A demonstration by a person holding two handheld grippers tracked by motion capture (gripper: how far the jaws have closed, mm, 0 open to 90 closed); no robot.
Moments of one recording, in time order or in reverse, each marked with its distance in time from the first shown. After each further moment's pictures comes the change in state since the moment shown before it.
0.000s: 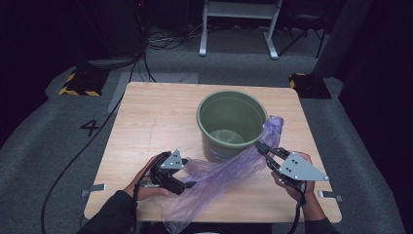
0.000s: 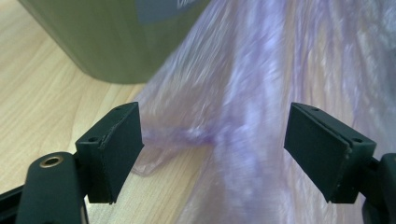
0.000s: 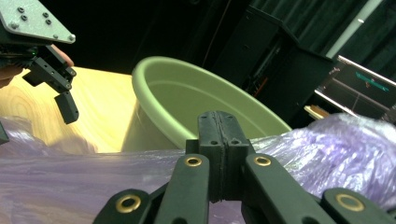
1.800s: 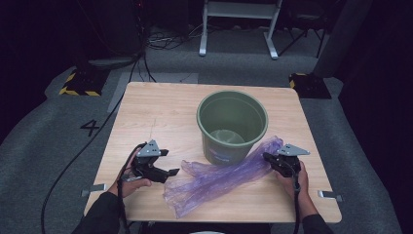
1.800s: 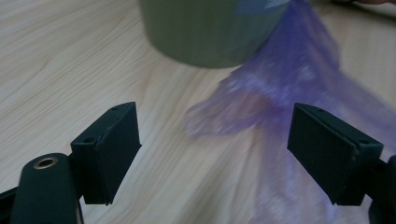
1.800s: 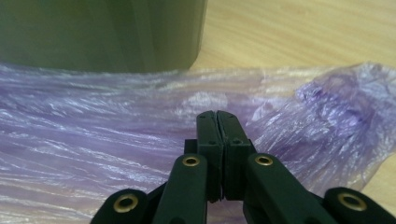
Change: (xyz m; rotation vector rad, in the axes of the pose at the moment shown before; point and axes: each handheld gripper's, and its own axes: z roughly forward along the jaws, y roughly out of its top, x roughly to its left) left arm 0.030 -0.023 -0.026 -0.070 0.080 -0.168; right arm -0.025 -0.161 0.038 0.504 0.013 0.502
